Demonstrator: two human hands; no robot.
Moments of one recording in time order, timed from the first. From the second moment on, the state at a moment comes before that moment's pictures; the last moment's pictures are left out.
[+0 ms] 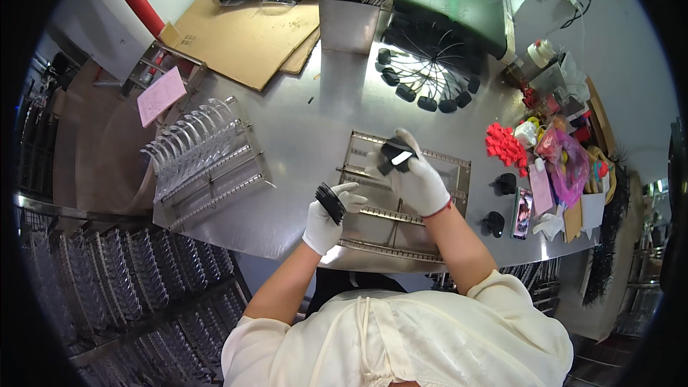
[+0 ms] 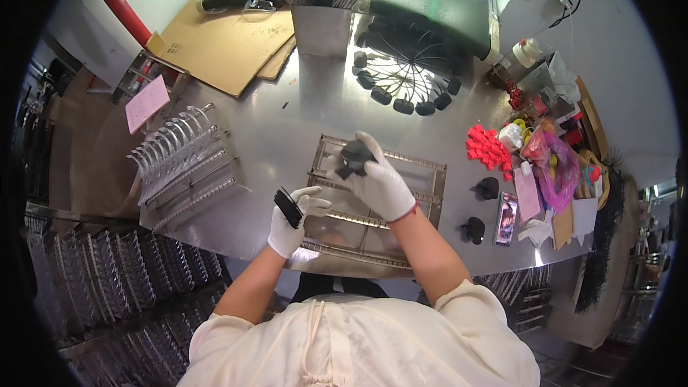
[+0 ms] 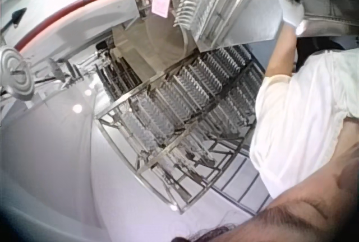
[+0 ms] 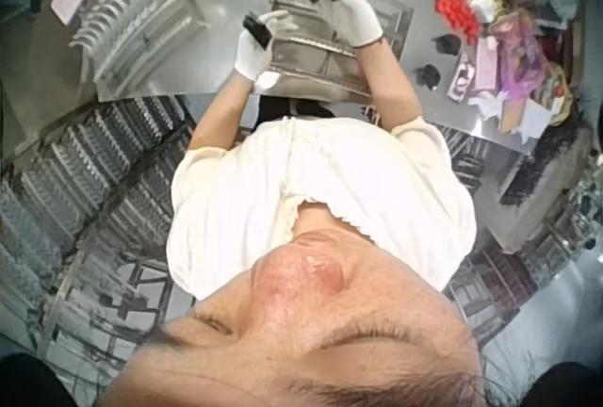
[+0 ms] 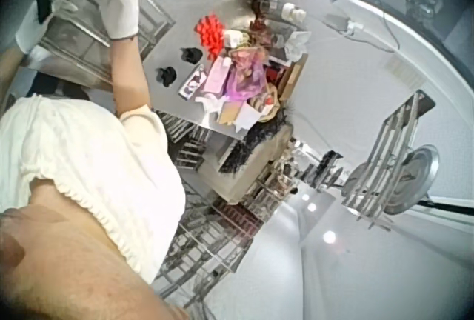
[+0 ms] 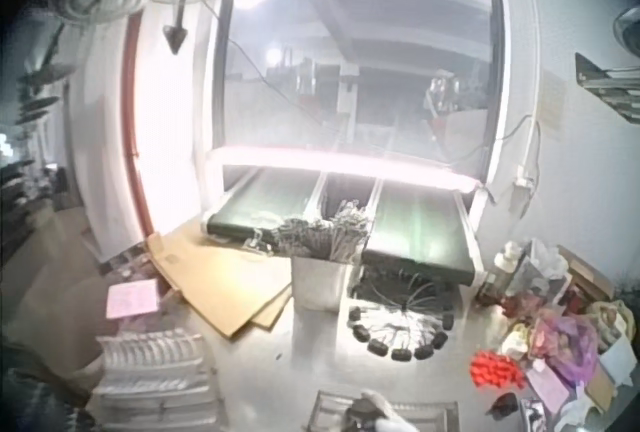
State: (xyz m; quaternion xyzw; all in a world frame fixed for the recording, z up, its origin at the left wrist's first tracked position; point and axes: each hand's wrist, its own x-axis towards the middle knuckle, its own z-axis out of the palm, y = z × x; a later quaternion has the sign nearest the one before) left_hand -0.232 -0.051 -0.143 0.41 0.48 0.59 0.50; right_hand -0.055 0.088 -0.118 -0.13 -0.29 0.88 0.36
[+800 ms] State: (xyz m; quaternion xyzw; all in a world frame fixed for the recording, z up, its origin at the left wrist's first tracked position) left_hand -0.235 -0.035 -0.162 0.42 0.52 0.59 0.46; right_hand -0.080 0.136 -0.121 -0.40 -0.83 0.29 0.26
